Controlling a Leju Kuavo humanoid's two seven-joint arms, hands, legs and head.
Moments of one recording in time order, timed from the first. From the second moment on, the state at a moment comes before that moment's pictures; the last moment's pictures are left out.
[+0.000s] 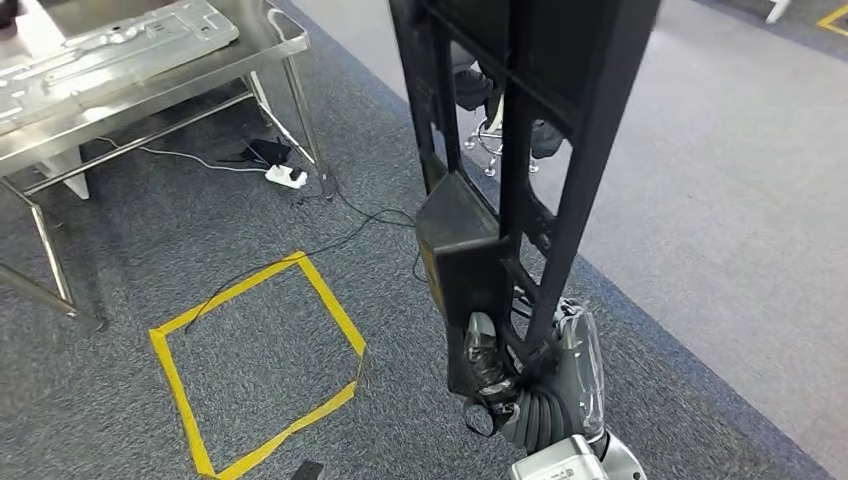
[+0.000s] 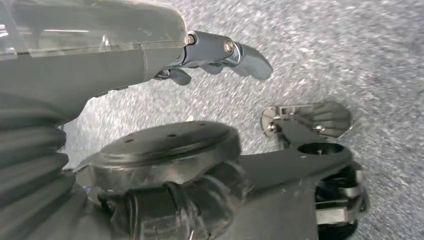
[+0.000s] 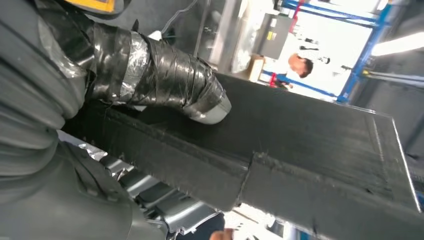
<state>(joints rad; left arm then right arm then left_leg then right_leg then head) -0.11 0.05 -1.06 -0.21 0.92 0.54 -0.12 -0.21 -0.13 0.77 -1.90 0.45 -0.62 0.01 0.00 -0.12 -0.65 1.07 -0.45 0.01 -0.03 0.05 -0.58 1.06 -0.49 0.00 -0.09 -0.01</state>
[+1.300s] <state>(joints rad) -0.40 0.00 -1.06 -0.21 0.96 0.67 0.13 -0.35 -0.07 0.89 -1.77 0.26 -0.48 -0.10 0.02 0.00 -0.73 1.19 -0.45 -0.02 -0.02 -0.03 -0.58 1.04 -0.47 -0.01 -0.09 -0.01</state>
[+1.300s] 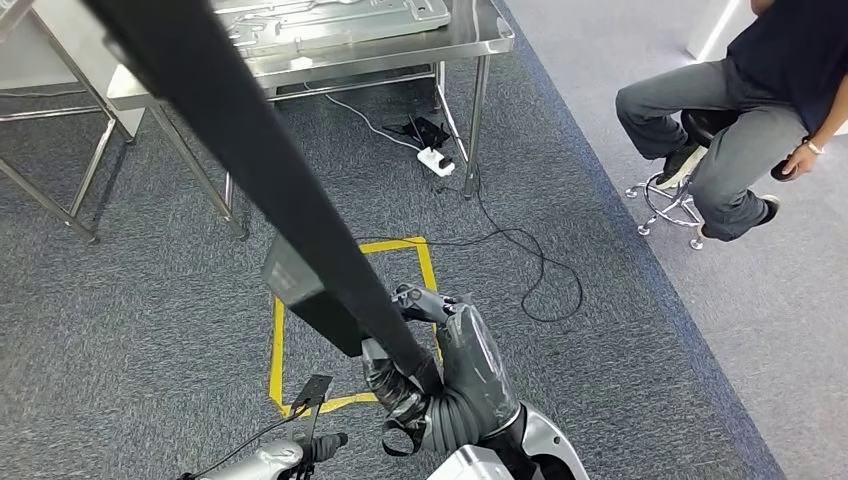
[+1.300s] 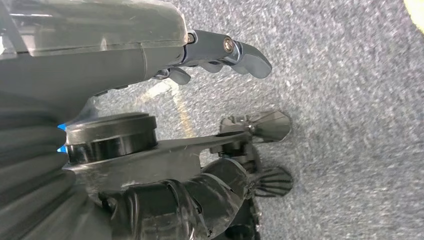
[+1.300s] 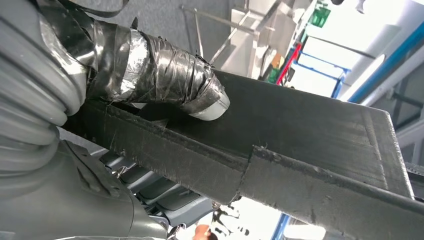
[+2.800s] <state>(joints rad) -0.42 0.00 -1.06 -0.21 0.95 0.64 0.16 -0.37 -0.08 0.93 -1.74 0.25 -0.49 -0.14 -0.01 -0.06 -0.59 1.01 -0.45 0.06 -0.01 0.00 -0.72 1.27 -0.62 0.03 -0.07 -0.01</state>
